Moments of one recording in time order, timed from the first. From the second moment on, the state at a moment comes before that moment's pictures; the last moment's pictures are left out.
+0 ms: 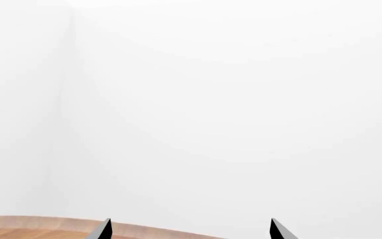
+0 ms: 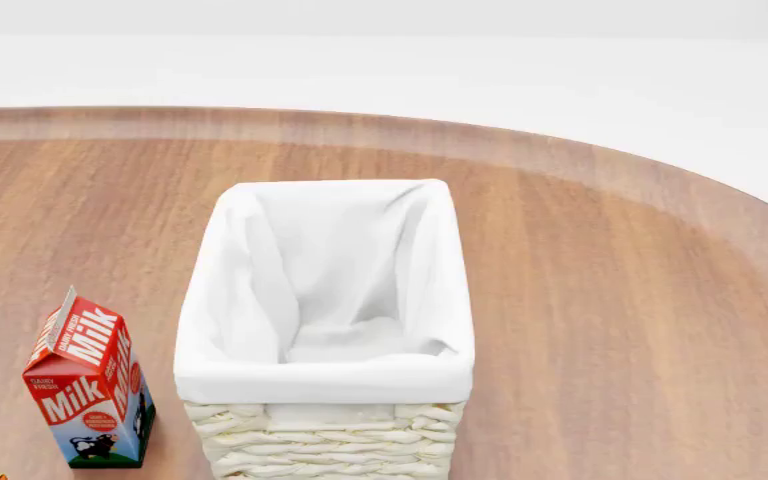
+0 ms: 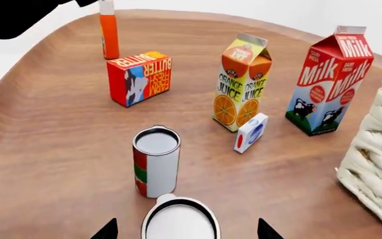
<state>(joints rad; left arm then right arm) 0.21 -0.35 0.18 0.43 -0.13 0.32 -0.53 -0.13 0.60 -0.60 -0.16 0.20 -0.17 -0.59</state>
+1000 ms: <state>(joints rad) 0.21 -0.36 0.19 0.43 -0.13 0.32 -0.55 -0.05 0.53 -0.68 -0.06 0.09 -0.09 -0.57</state>
